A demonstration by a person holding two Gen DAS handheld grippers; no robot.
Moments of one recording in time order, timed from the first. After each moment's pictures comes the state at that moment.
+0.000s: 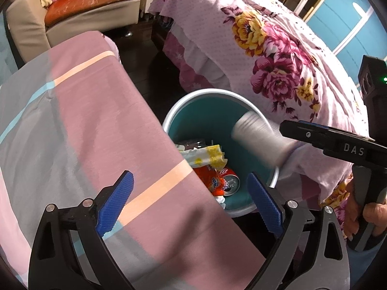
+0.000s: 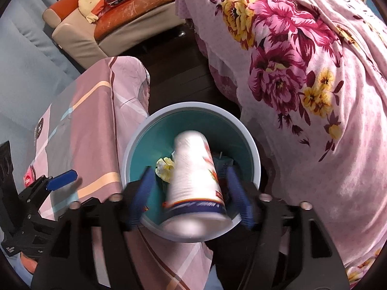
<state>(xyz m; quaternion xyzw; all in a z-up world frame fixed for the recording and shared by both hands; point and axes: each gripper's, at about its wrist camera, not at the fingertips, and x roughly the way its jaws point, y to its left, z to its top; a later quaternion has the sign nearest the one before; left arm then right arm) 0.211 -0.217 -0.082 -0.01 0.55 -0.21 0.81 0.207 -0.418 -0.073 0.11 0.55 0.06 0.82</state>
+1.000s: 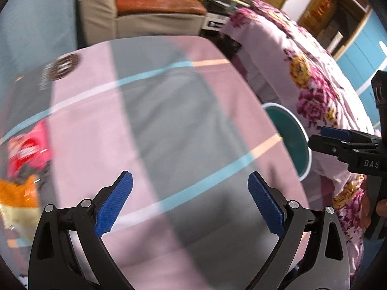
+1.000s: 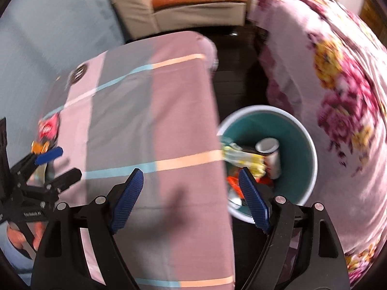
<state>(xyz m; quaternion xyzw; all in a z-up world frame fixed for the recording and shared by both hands) 0.132 -0.014 -0.045 -0.07 0.52 -0.09 0.84 0.166 -0.233 -0.023 -0.04 0.56 0.17 0.81</state>
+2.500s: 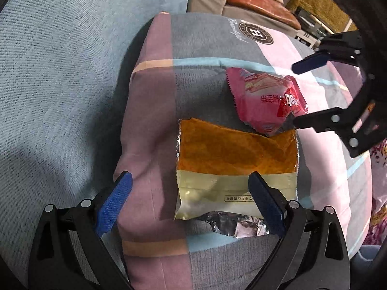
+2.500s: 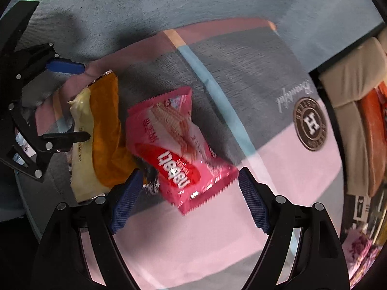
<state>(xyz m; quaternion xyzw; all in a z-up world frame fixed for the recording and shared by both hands) 0.055 0.260 -0.092 -0.11 0.55 0.09 0.83 0.160 0.184 -0.087 -0.46 0.46 0.50 0.57</state>
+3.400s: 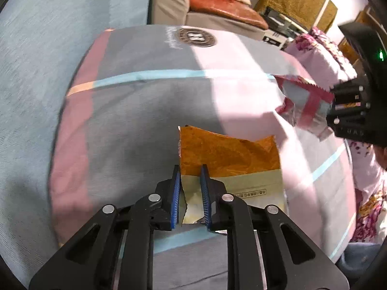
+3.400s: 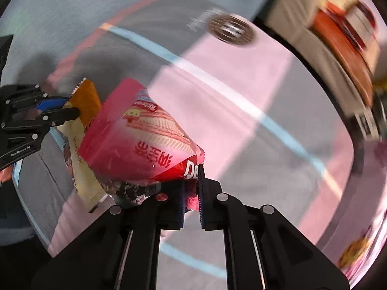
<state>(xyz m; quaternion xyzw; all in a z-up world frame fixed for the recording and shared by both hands) 0.082 0.182 -0.080 -0.12 0.52 0.01 0.85 0.175 0.016 -0.064 -0.32 0.54 0.36 0.69</state>
